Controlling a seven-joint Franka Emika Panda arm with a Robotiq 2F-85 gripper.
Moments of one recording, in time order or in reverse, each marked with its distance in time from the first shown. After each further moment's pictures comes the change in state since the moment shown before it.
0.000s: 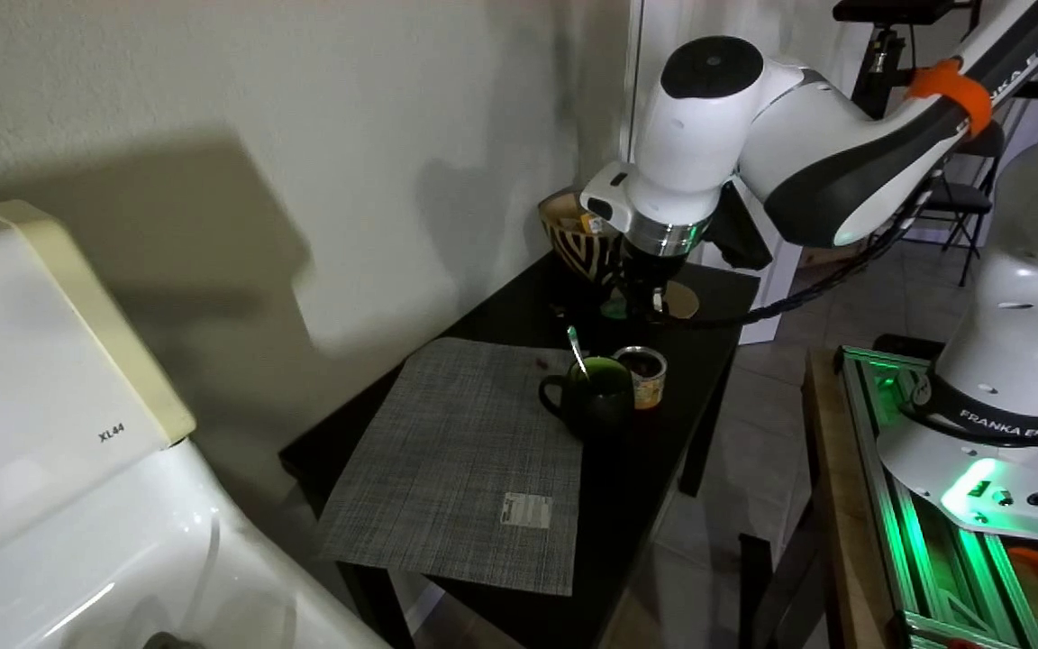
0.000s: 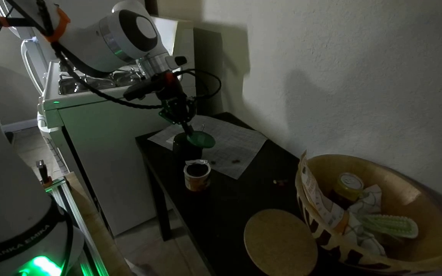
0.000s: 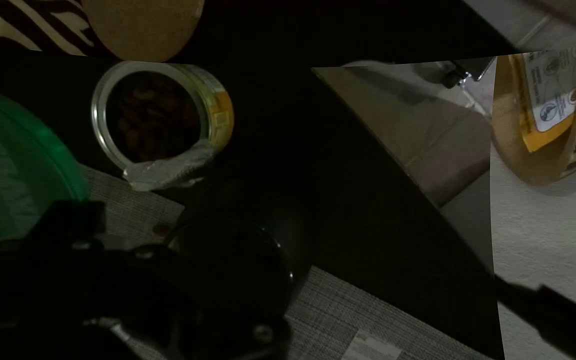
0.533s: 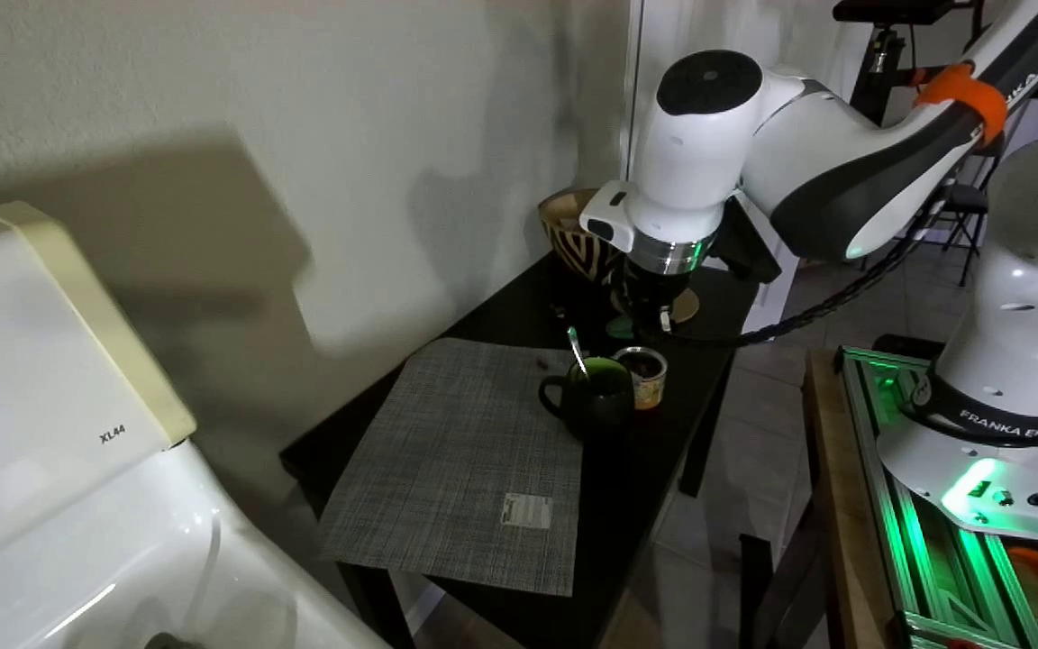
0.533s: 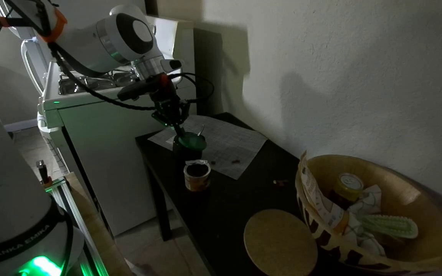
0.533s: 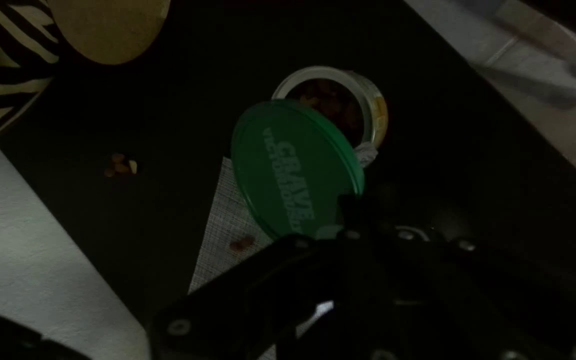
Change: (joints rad) arm 0.067 0.022 -0.007 0.003 0.056 -0.035 -0.023
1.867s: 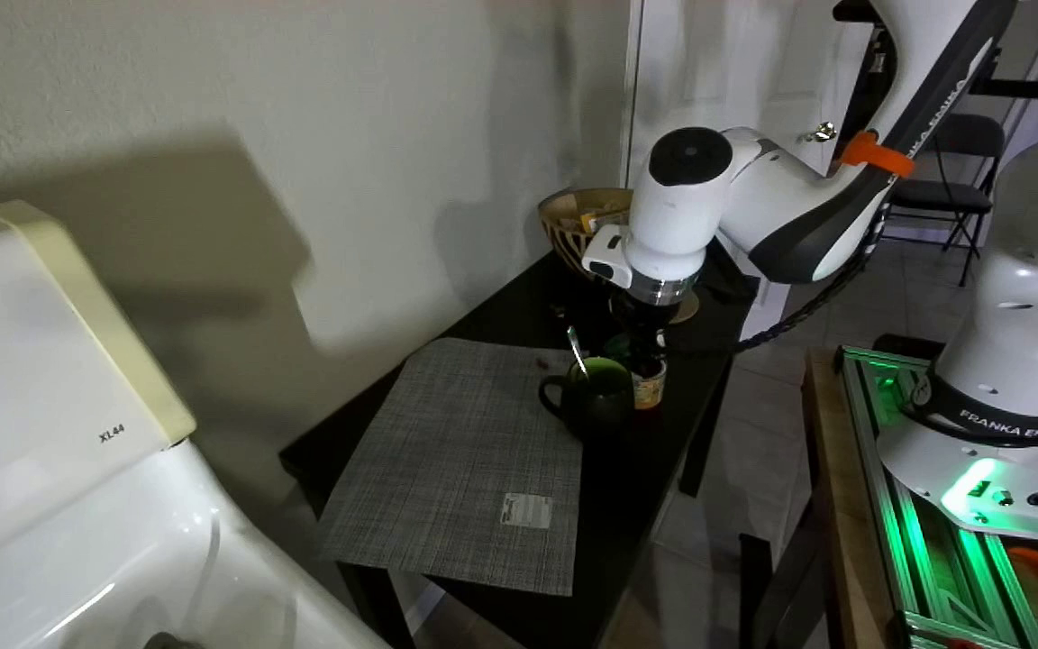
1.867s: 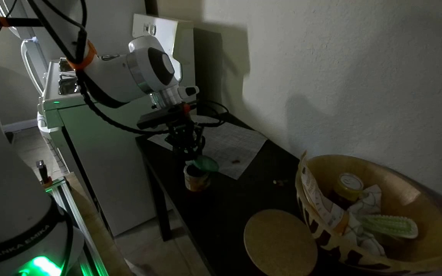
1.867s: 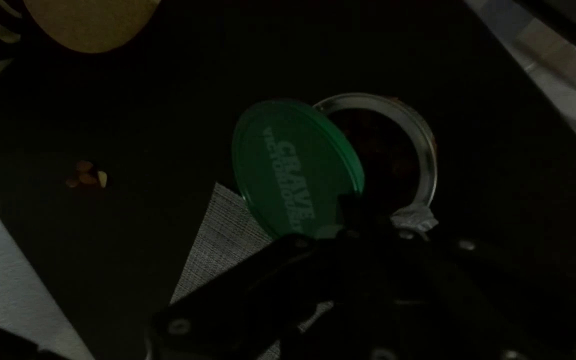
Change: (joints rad) arm -0.069 0.210 -0.131 -0.001 -0.321 0.210 0.059
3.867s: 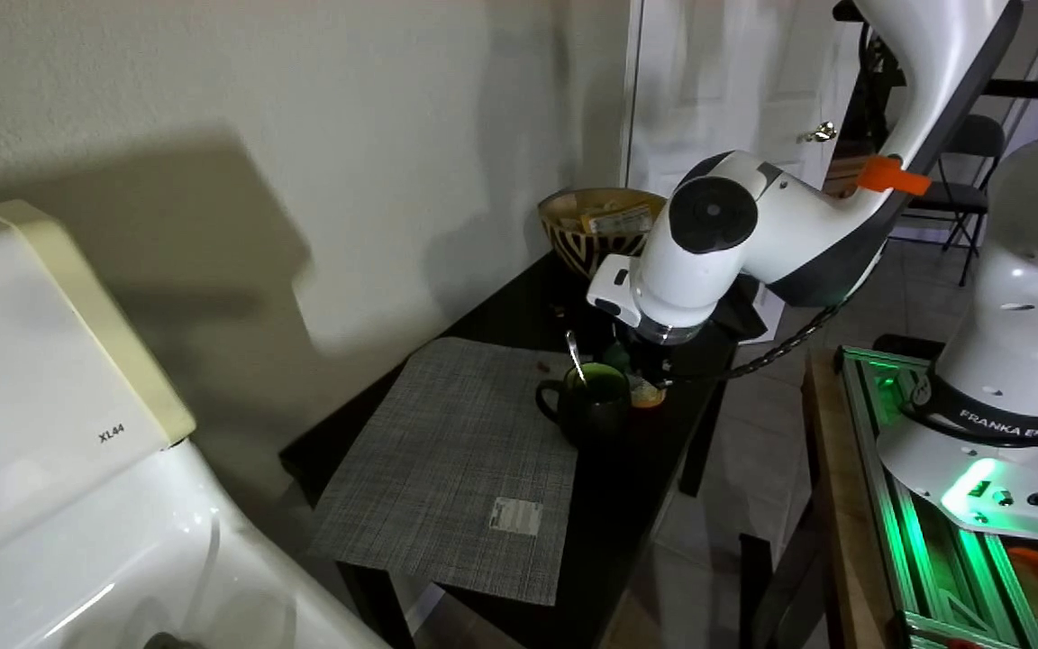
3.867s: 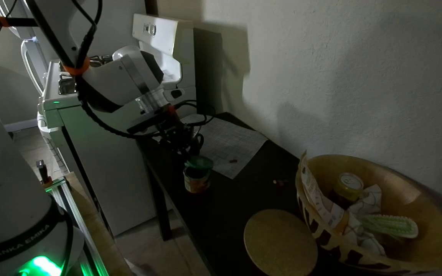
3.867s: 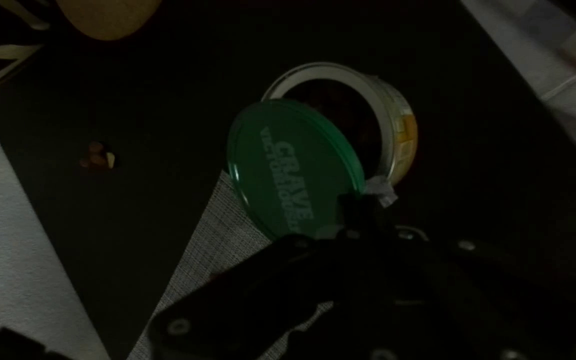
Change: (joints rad) arm 0.072 0.049 0.058 0.008 -0.192 -0.087 0.268
